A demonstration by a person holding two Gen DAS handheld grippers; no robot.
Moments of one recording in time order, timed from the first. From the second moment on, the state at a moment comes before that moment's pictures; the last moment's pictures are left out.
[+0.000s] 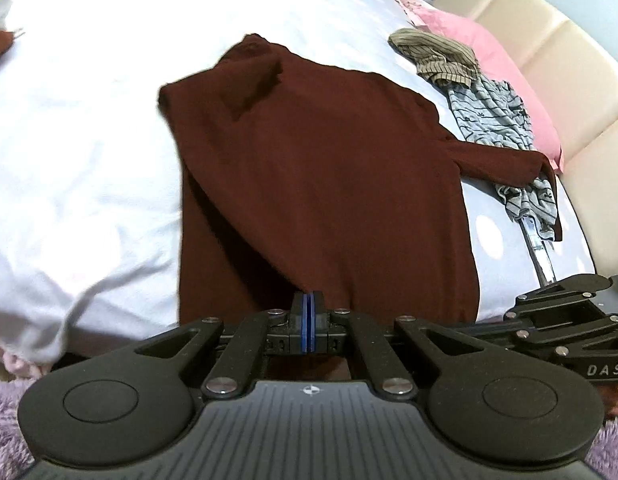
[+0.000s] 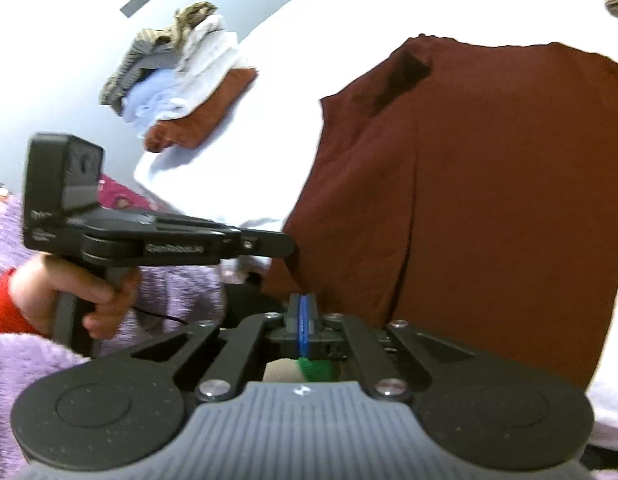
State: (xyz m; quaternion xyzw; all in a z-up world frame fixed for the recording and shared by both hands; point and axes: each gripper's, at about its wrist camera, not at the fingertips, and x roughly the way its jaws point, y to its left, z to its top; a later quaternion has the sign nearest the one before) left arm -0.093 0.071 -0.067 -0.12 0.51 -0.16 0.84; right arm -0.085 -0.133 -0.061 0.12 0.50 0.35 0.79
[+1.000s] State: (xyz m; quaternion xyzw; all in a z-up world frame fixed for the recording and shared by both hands) left arm -0.105 0.112 -0.102 -0.10 0.57 -0.09 0.81; right arm -0.051 -0.082 -0.131 0.07 0.54 0.29 0.79
